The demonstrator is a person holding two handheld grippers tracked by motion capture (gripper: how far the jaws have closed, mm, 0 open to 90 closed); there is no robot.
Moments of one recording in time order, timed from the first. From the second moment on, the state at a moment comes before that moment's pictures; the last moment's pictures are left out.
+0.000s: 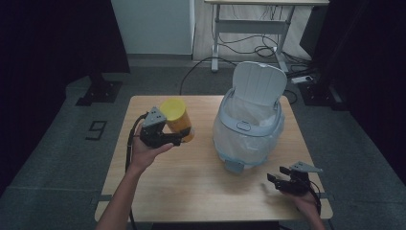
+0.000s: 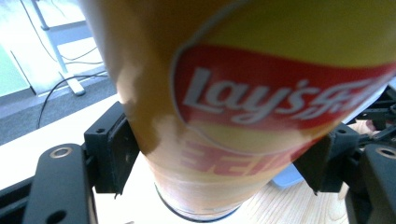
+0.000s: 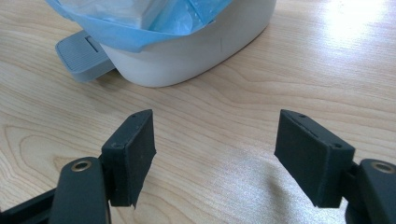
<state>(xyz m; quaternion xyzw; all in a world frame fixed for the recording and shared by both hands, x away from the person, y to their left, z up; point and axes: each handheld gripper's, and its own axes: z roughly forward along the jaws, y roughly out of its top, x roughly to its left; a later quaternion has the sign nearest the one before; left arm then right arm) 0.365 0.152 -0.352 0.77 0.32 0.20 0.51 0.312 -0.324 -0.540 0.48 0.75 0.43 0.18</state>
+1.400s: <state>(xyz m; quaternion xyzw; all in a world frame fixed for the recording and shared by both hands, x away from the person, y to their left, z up) 0.373 0.122 -0.286 0.77 0.27 0.17 0.56 0.313 -0.325 -0.541 0.48 0.75 0.43 0.18</state>
